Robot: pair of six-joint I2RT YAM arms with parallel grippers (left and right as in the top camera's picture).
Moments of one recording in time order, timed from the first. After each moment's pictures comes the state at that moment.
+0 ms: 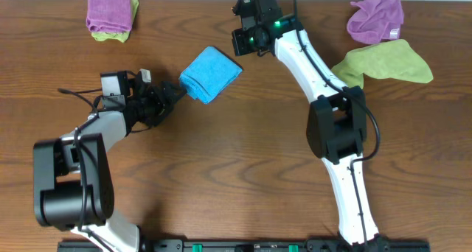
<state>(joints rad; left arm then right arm) 0.11 1.82 0.85 0.02 0.76 -0.67 0.39 2.51 2.25 -0.71 -0.29 0.13</state>
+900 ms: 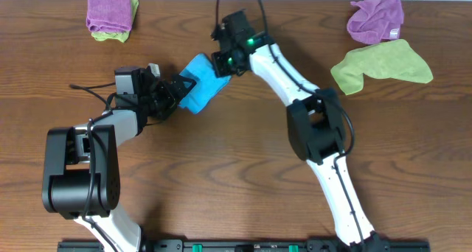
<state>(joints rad) 0.03 1.88 0.85 0.20 0.68 -0.77 0.50 2.61 2.25 -0.74 -0.35 0.21</state>
